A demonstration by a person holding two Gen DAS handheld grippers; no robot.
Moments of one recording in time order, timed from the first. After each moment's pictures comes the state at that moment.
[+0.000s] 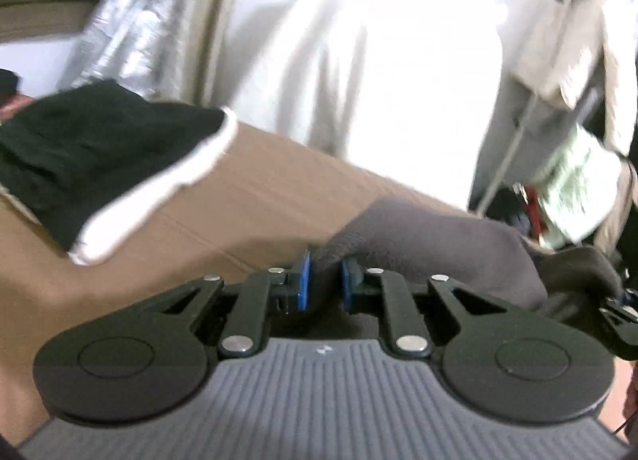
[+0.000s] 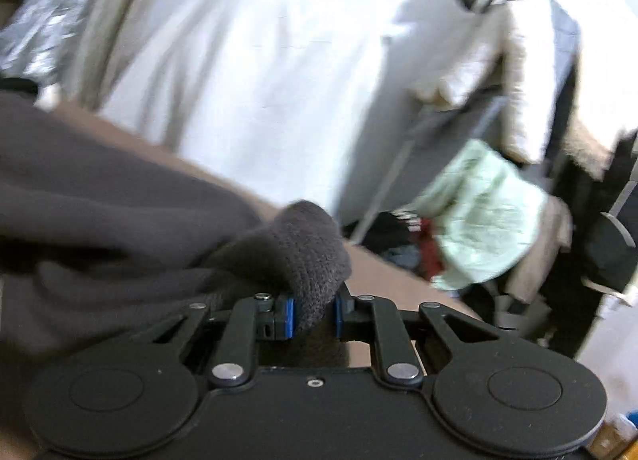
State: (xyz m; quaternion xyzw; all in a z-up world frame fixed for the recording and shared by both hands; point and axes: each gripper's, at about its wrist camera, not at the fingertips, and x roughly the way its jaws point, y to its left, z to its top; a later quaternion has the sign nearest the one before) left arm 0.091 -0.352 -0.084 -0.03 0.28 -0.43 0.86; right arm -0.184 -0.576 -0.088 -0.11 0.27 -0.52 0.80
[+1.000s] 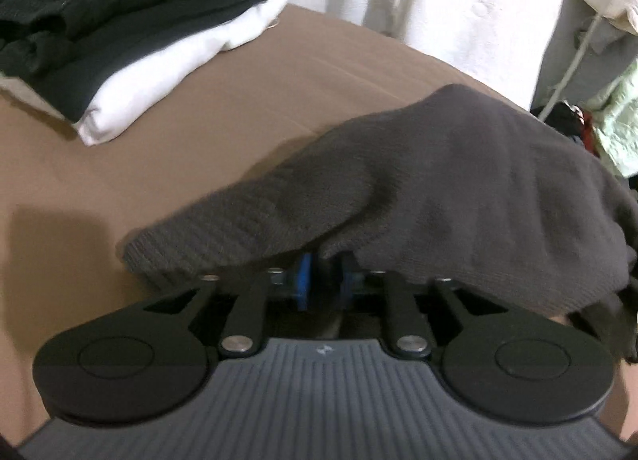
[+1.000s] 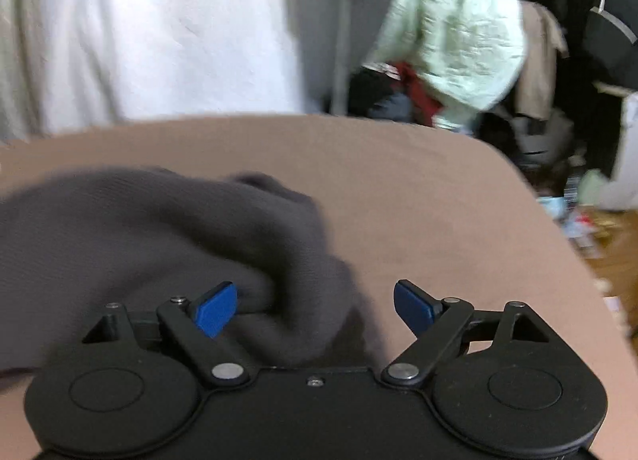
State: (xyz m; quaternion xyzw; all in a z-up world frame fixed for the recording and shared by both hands) left arm 0.127 -0.372 -0.189 0.02 0.42 -0.39 0.82; right arm -0.241 -0.656 -0.112 0.19 0.29 -0.50 0.79
